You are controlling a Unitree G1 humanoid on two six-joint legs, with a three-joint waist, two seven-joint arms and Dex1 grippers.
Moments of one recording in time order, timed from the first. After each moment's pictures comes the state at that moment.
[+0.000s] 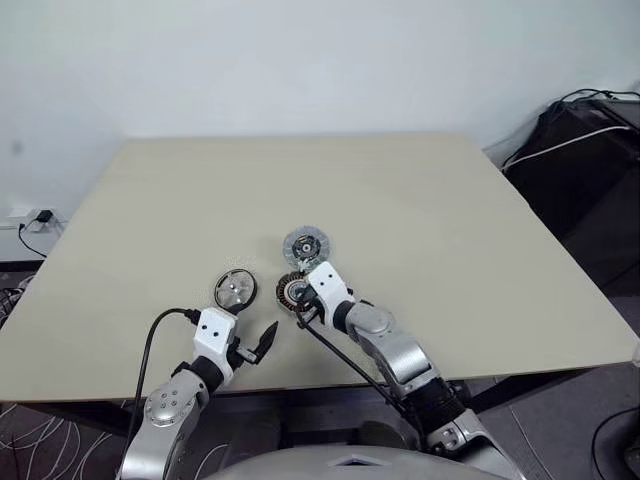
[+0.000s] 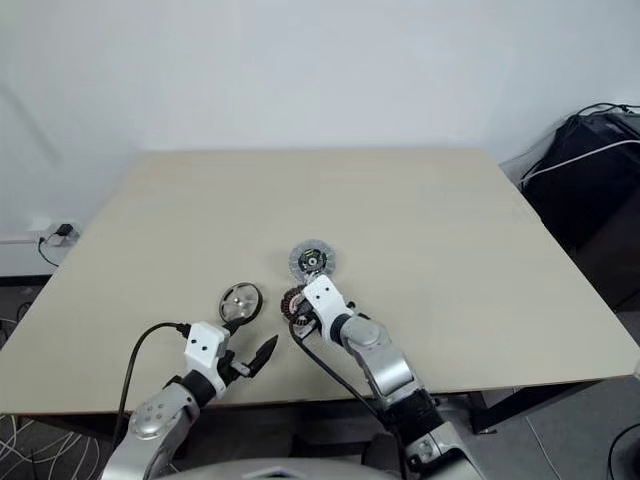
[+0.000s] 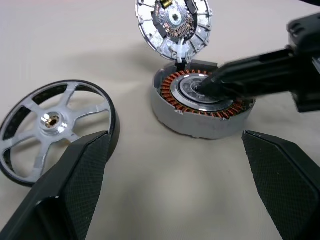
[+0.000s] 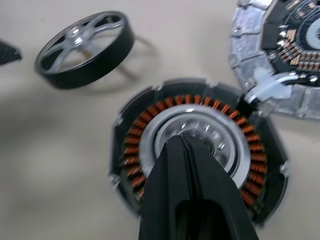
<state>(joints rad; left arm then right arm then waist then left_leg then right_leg) 0.37 0.27 -0.11 -0.19 -0.16 0.06 -0.44 -0.18 -0.09 0.40 0.09 -0.03 0.47 0.43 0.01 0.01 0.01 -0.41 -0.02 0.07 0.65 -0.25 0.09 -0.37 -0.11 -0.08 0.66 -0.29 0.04</state>
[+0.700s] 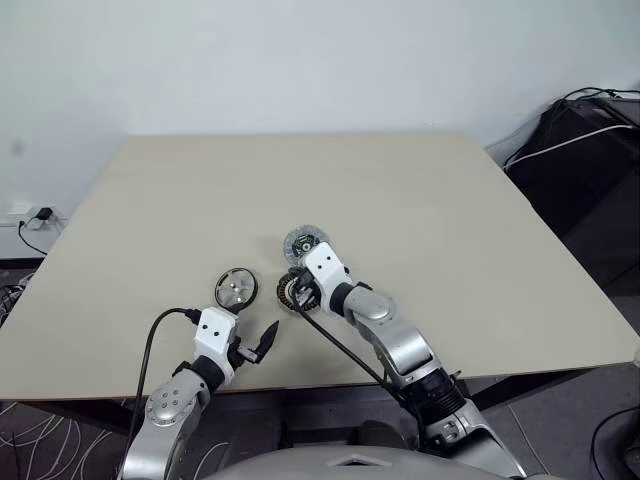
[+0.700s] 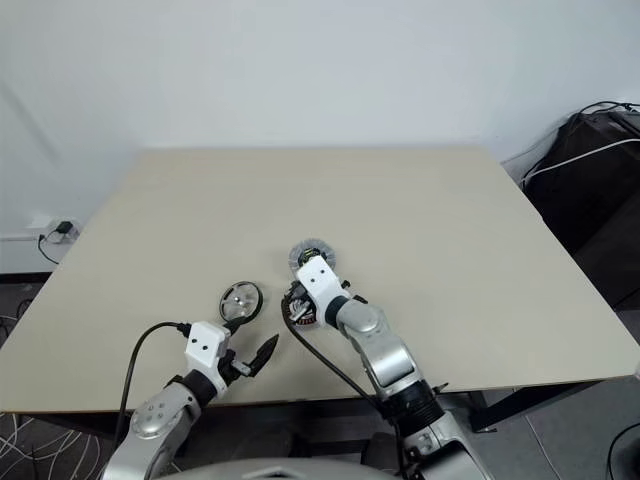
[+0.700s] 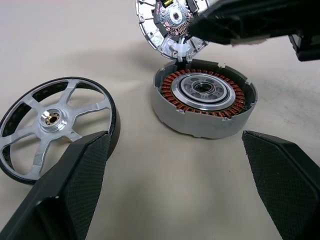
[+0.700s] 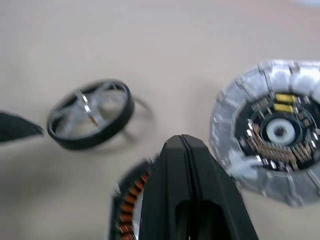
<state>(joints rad) 0.36 0.26 -0.11 -0.19 -0.16 0.06 -0.44 -0.25 -0.04 0.38 0.03 -0.03 0.41 0.41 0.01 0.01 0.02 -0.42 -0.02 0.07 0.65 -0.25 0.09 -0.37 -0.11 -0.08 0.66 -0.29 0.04</state>
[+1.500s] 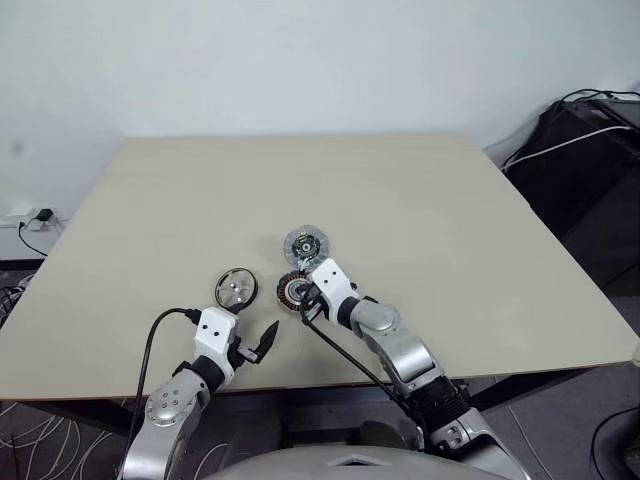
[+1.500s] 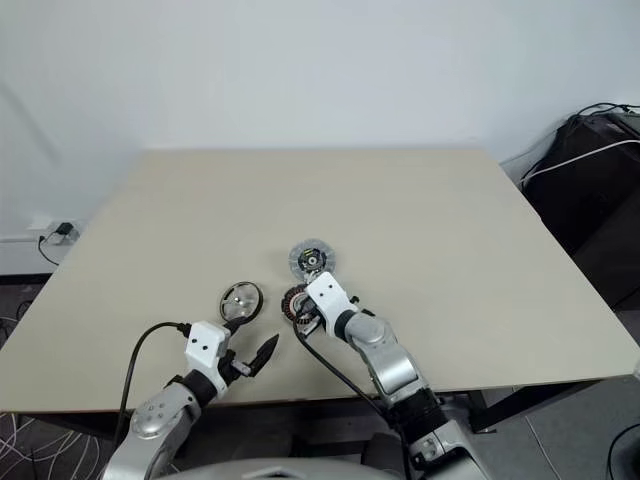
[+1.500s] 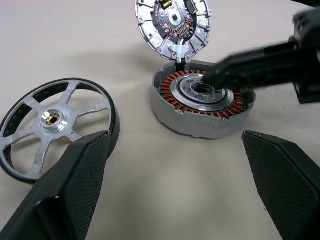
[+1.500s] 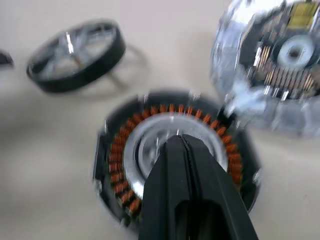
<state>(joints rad) 0.36 0.26 -0.11 -0.19 -0.16 0.06 -0.44 -0.22 -0.08 0.38 0.10 -0.05 0.40 0.42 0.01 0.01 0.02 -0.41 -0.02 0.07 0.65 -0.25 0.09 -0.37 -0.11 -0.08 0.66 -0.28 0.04</state>
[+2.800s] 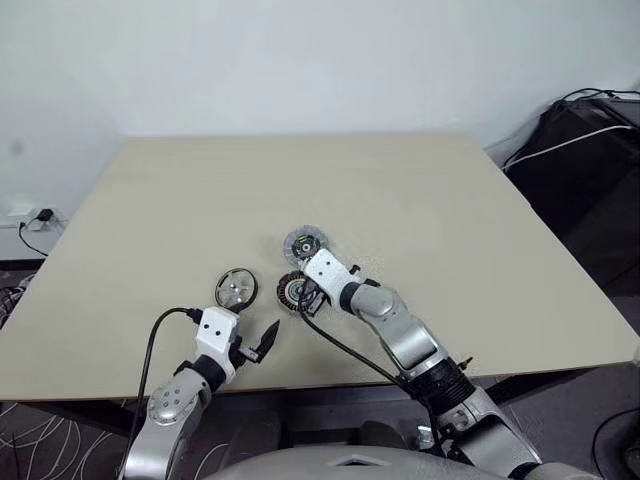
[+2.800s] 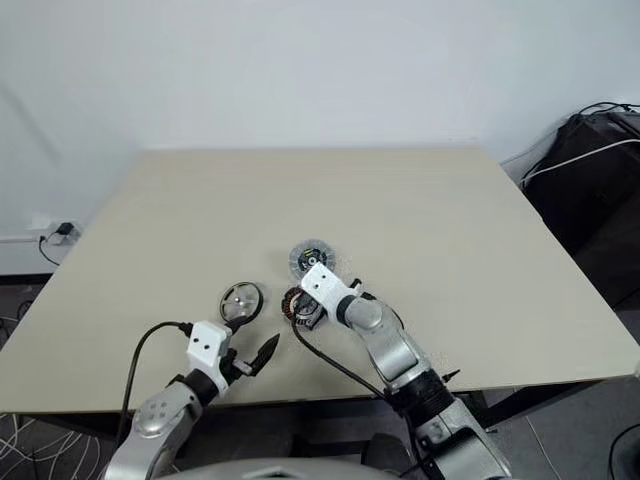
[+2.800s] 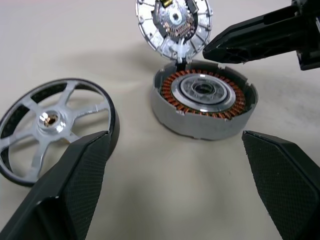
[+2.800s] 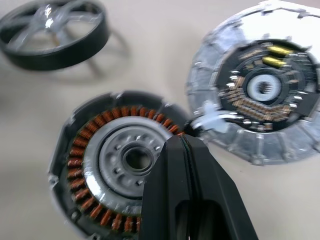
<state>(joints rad) 0.35 0.25 -0.12 -0.18 -0.15 0.06 -0.43 -0.33 -0.18 0.49 0.06 -0.19 0.52 0.46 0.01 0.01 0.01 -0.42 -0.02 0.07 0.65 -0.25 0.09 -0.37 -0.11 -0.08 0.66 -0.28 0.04</state>
